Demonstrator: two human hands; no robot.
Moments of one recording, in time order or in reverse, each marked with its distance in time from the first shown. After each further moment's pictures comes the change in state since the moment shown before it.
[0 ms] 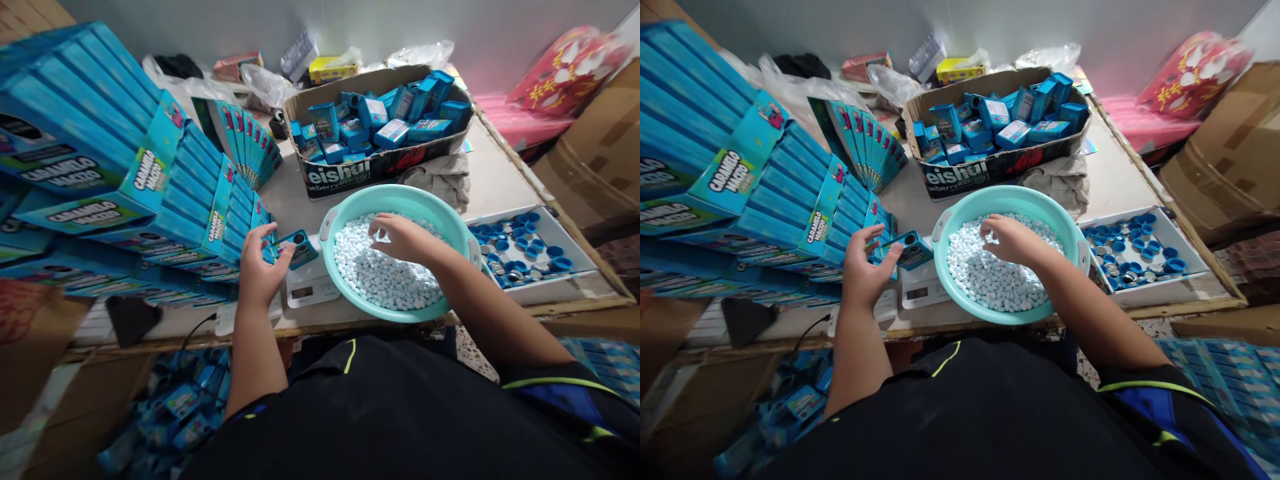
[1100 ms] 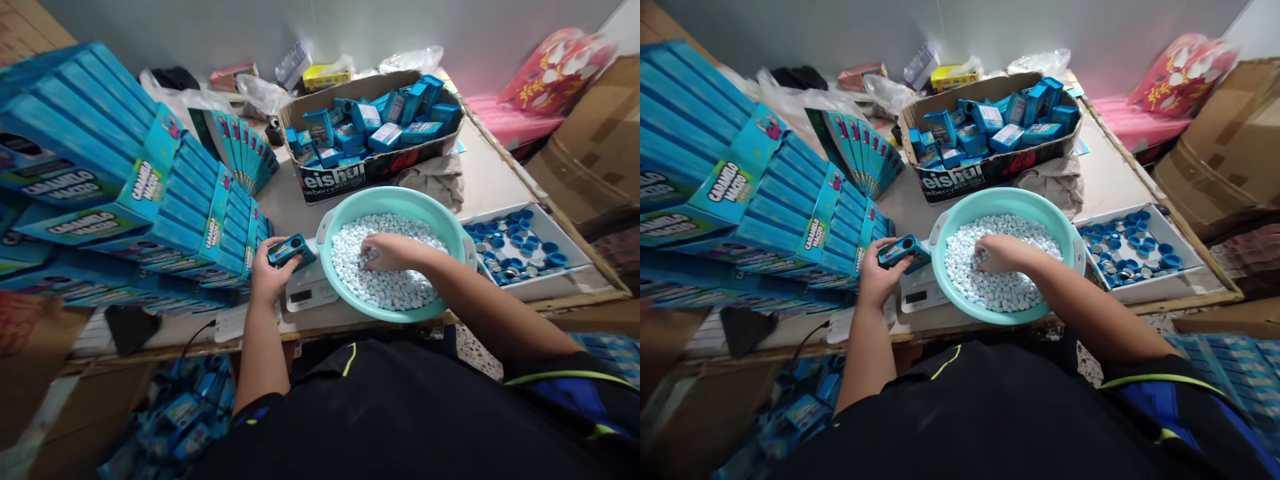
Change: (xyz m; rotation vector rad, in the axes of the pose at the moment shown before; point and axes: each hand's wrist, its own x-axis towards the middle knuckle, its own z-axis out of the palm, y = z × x) left_hand -0.005 -0.025 0.028 -0.176 -0.043 -0.150; right_hand 0.004 -0.006 0.017 -0.027 -0.269 0.055
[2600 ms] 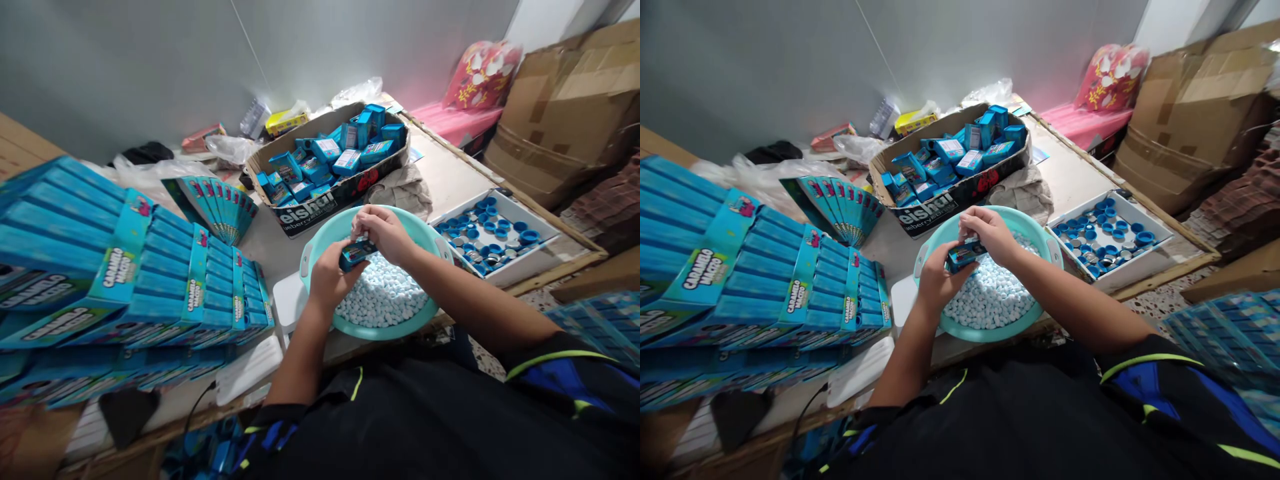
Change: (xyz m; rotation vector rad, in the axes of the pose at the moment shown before) left_hand 0.022 0.095 0.108 0.007 -0.341 0.611; right_hand 0.001 -0.014 -0.034 1.349 0.788 -0.263
